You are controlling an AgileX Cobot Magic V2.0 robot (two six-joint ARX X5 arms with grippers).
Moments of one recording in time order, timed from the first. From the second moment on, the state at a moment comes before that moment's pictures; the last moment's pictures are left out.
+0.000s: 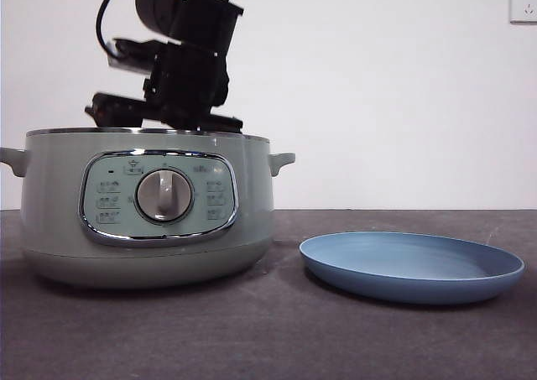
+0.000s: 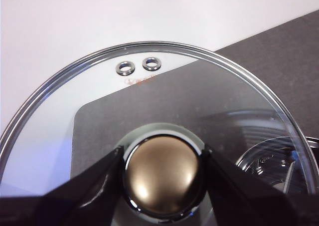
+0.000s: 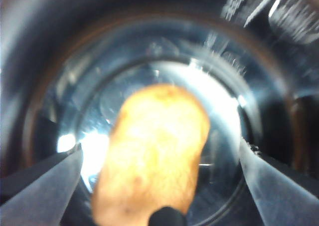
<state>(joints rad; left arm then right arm) -0.28 1.60 2.42 -1.34 -0.33 0.20 0.83 2.37 2.26 -1.01 -0.03 -0.09</state>
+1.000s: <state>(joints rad) -0.28 1.60 2.42 -1.34 0.02 0.20 0.52 1.70 2.37 -1.36 -0.02 -0.11</state>
